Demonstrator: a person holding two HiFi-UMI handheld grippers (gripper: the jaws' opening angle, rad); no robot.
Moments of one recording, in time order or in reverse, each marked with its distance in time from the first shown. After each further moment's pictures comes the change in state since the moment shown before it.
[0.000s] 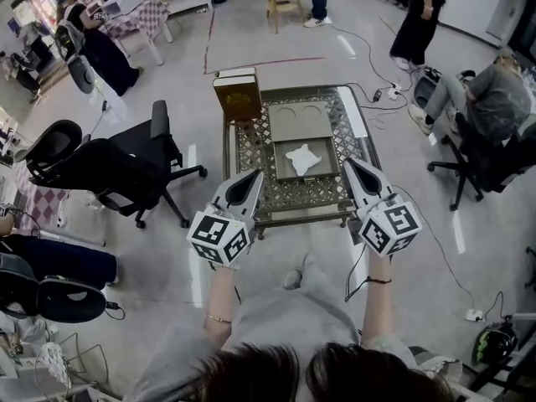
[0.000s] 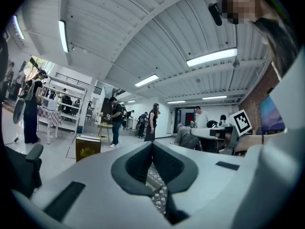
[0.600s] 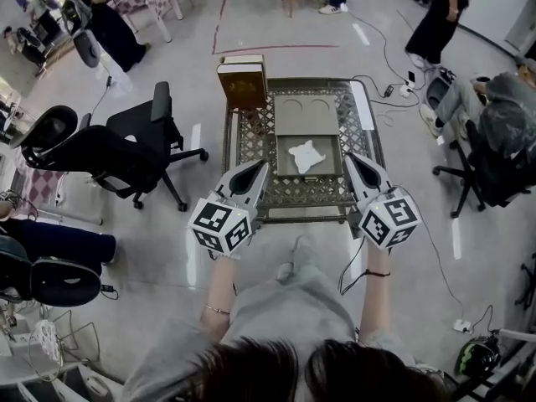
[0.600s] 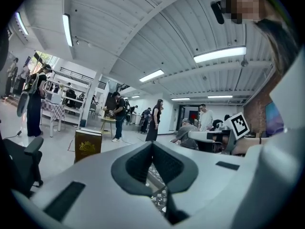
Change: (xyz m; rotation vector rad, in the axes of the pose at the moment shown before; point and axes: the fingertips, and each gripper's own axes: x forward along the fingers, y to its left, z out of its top) left arm 0.039 0.022 -0.017 -0.051 0.053 0.037; right arm 0.044 -0.036 -0.028 0.051 0.083 0.048
